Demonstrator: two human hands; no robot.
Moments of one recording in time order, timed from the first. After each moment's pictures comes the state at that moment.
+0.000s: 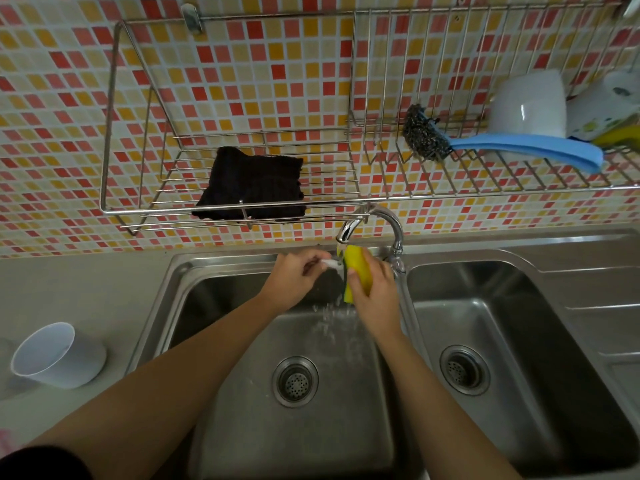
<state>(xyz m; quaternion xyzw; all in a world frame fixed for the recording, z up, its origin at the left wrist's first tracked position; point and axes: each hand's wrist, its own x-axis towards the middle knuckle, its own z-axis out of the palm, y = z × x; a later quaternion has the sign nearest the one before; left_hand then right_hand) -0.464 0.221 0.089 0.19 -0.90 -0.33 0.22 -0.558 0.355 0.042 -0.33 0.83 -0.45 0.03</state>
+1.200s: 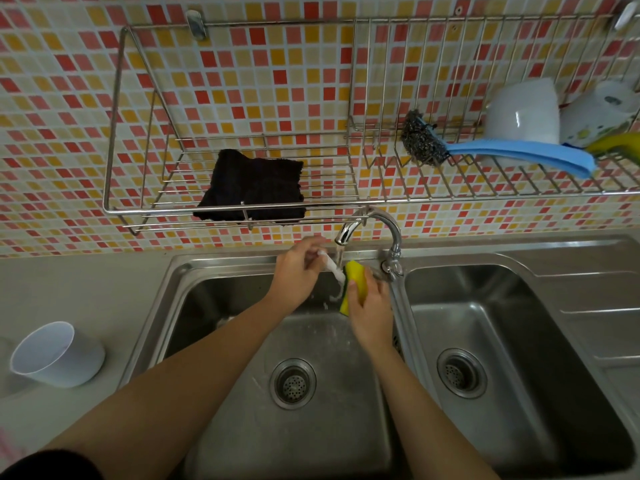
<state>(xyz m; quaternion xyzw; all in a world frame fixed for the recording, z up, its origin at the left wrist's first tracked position) -0.475 0.229 0.088 0.26 -0.83 -0.42 0.25 -0.537 0.355 0.042 -0.24 0.86 -0.44 0.09</state>
